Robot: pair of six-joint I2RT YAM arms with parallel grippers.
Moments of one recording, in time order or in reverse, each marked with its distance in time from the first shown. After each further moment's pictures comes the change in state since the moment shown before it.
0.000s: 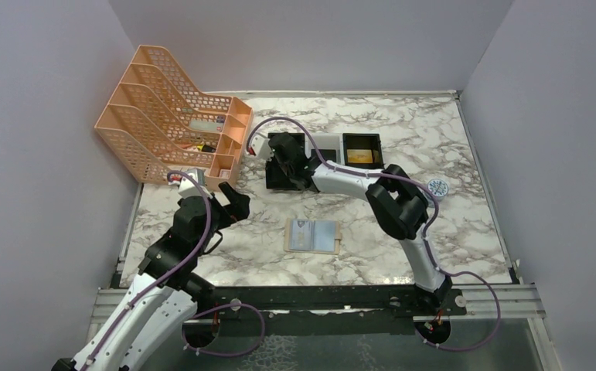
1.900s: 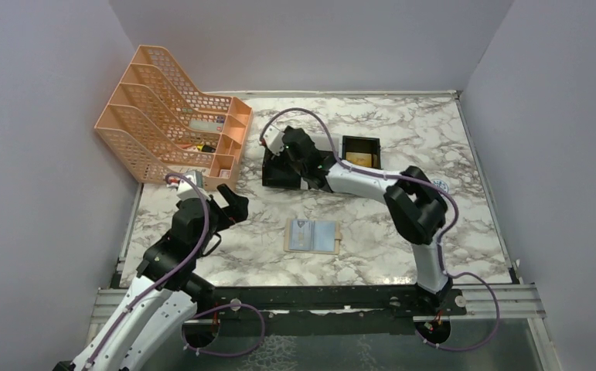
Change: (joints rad) left arm 0.000 -0.035 -0.002 -0.037 -0.015 -0.012; right arm -0.032 -0.081 -0.078 0.039 -0.104 0.162
